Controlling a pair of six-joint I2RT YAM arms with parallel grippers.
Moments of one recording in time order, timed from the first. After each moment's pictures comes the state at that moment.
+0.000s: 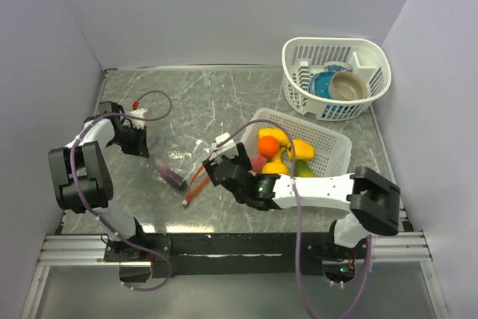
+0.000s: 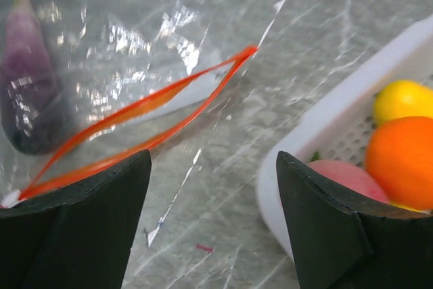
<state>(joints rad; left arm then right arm) 0.23 1.66 1.06 -0.69 0.46 0.43 1.23 1.54 0.92 0.07 0.74 0.27</state>
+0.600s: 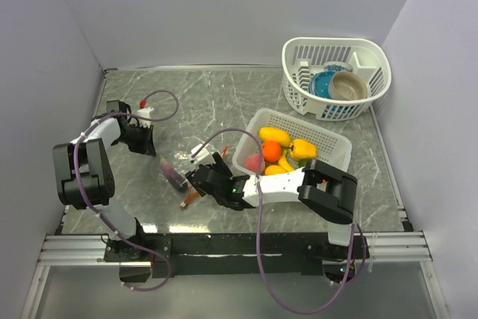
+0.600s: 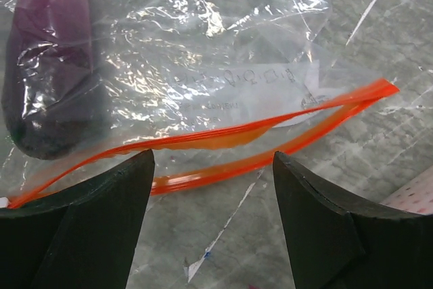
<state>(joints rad) 0.18 1.69 1.06 -0.64 0.49 0.40 1.24 1.85 1.06 0.12 0.60 0.24</state>
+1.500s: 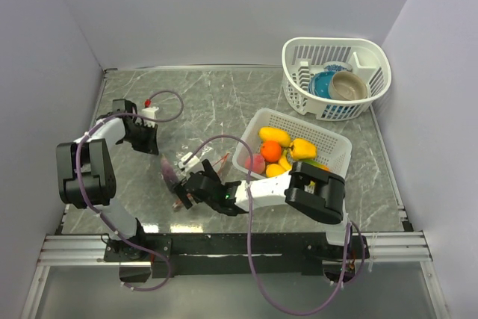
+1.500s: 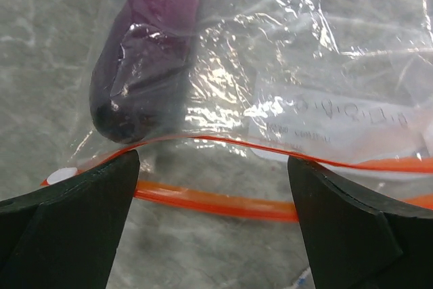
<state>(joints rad) 0.13 1.69 1.06 -0.60 0.45 0.38 1.28 1.94 1.09 0.23 0.44 0.32</state>
